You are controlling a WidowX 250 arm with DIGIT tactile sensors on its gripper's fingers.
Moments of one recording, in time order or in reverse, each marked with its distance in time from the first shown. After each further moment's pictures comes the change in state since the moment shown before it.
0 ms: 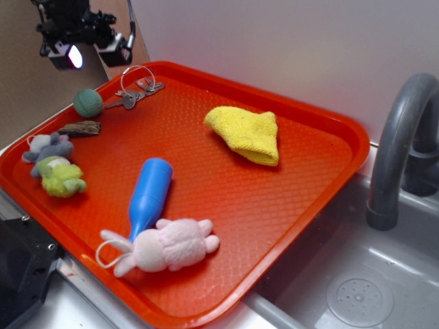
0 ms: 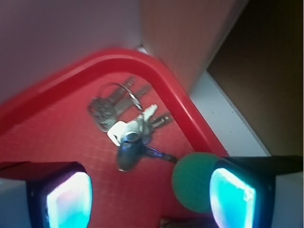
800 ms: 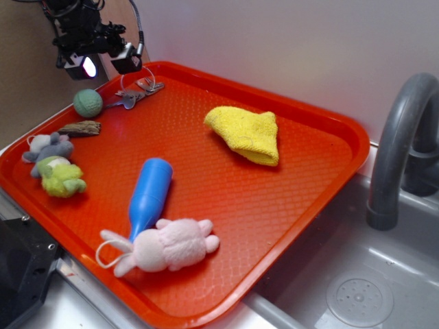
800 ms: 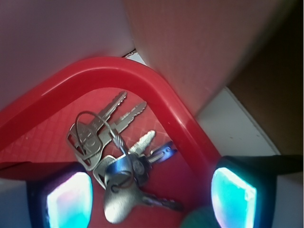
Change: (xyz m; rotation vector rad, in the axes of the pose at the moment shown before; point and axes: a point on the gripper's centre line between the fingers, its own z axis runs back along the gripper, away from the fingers) arm 0.024 0.001 -0.029 -0.062 0.000 0.021
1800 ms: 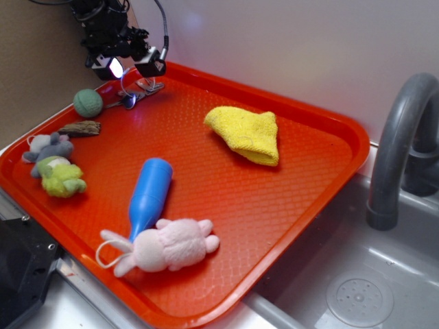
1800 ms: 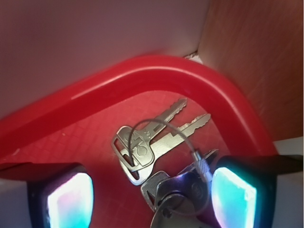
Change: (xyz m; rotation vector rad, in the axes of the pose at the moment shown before) arm 0.002 -0.034 -0.015 -0.067 0.000 -0.151
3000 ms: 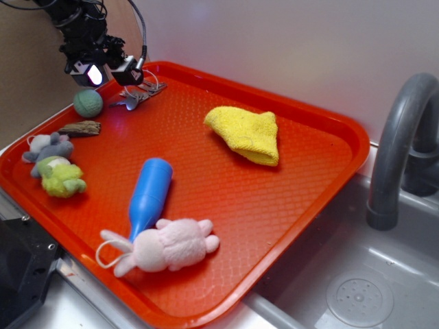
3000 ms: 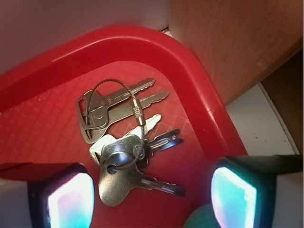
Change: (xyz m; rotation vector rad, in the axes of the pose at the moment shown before) arm -0.018 0.024 0.014 0.010 0.022 -0.030
